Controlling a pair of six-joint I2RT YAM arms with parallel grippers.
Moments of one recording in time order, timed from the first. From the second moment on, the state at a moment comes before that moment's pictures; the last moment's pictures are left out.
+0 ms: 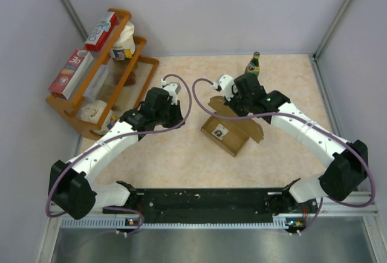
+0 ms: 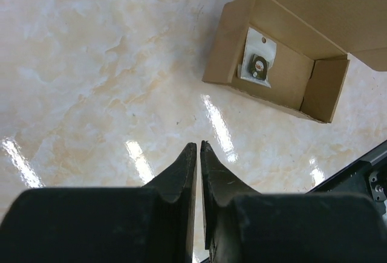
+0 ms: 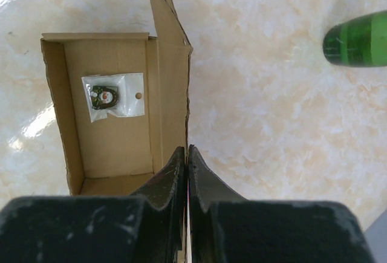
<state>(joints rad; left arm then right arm) -0.56 1.25 1.00 -0.47 0.13 -0.38 0.64 1.41 1.26 -0.66 0.08 -0.32</state>
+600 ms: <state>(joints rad) -0.50 1.19 0.82 -0.14 0.39 -0.26 0.64 1.41 1.26 -0.72 -0.23 -0.60</state>
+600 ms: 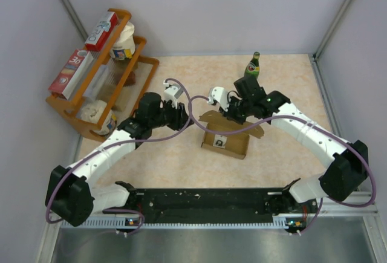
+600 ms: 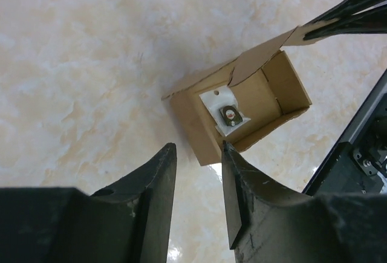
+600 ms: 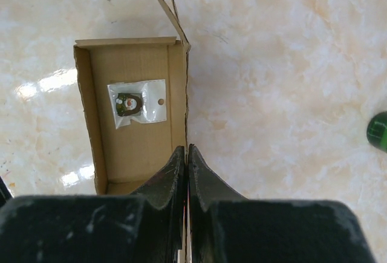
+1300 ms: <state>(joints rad) -0.63 1.27 0.80 0.05 0.48 0.05 0.64 1.41 1.27 -0.79 -0.30 -0.67</state>
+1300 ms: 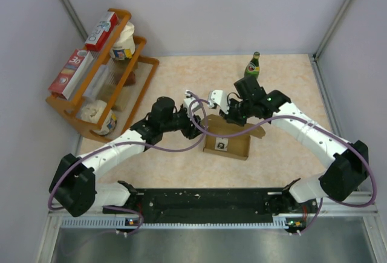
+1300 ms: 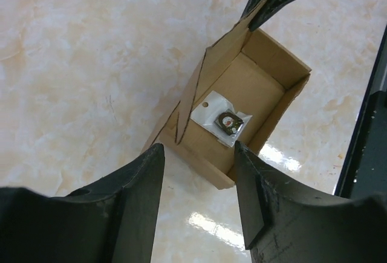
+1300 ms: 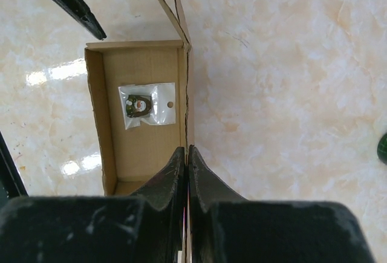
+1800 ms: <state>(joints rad) -0.64 1.33 0.78 0.11 0.42 0.19 0.64 1.41 1.30 -0.84 -0.32 -0.68</state>
